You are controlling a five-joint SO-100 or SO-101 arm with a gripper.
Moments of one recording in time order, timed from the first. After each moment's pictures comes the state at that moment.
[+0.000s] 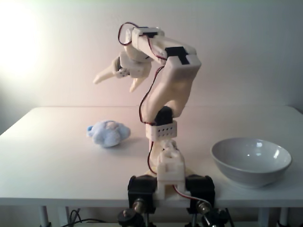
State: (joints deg) arm -27.4 118.5 112.1 59.2 81.4
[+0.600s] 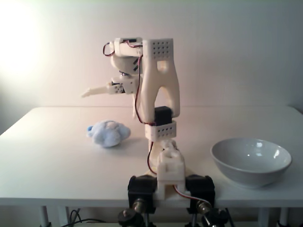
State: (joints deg) arm -29.7 84.5 91.0 82.1 81.3
